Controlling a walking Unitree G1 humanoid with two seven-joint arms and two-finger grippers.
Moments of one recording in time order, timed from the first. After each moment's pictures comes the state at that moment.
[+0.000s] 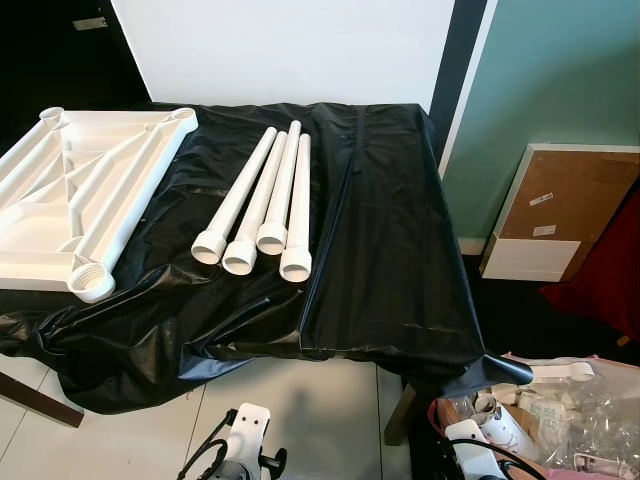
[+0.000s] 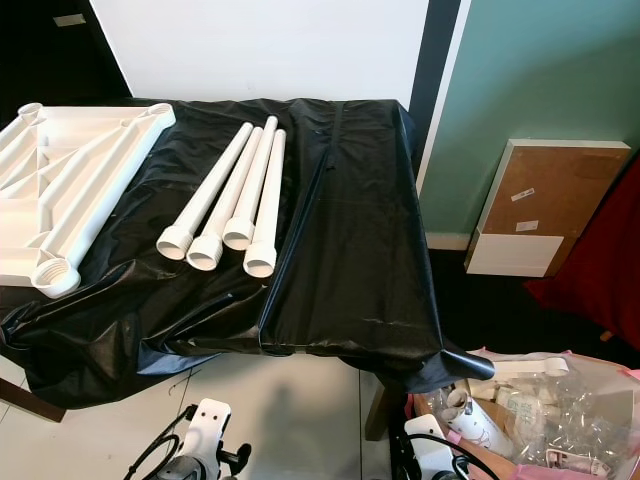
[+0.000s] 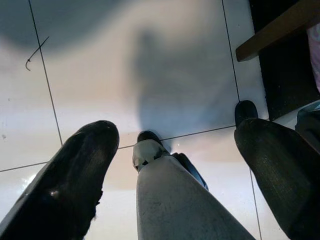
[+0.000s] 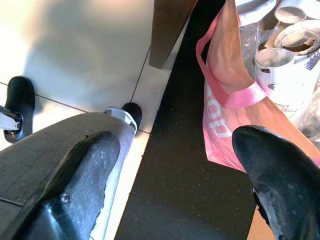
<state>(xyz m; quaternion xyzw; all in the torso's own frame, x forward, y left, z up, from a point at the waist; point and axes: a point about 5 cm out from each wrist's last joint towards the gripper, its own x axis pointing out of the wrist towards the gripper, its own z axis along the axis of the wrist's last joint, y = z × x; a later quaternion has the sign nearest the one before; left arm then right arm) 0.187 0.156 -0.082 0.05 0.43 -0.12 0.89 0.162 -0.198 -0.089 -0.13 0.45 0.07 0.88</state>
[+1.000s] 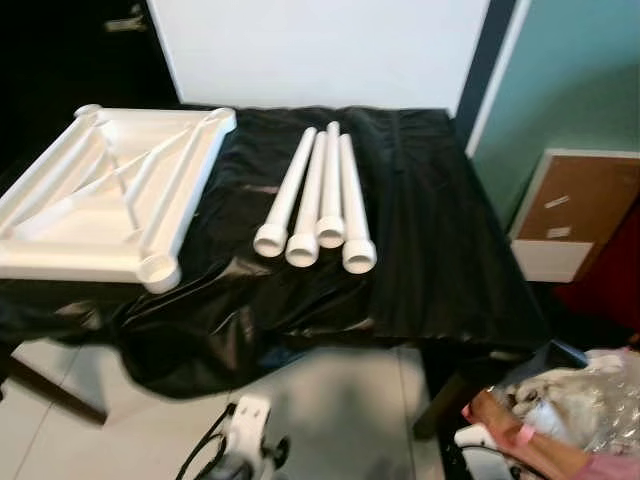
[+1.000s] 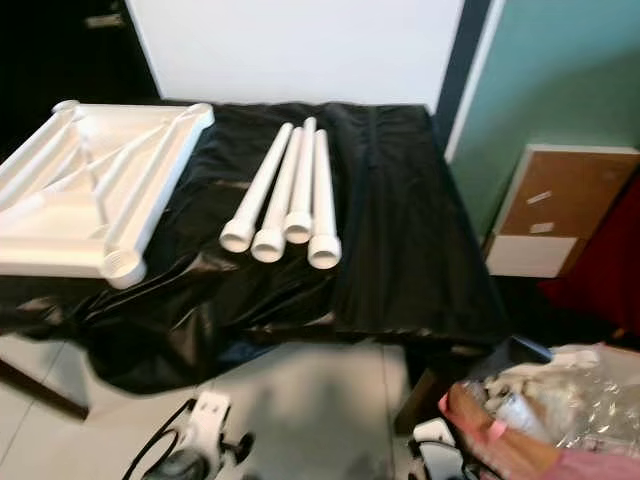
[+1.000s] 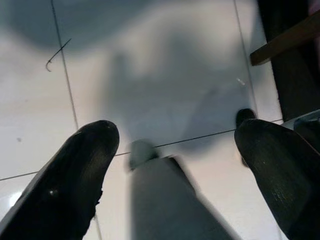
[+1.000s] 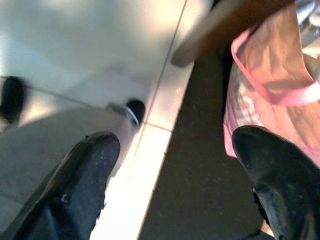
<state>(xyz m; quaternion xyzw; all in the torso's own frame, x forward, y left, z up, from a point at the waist) 0.191 0.152 -0.080 0.04 0.41 -0.12 0.90 0.154 -0.210 -0.091 -0.14 0.46 0.06 0.87</state>
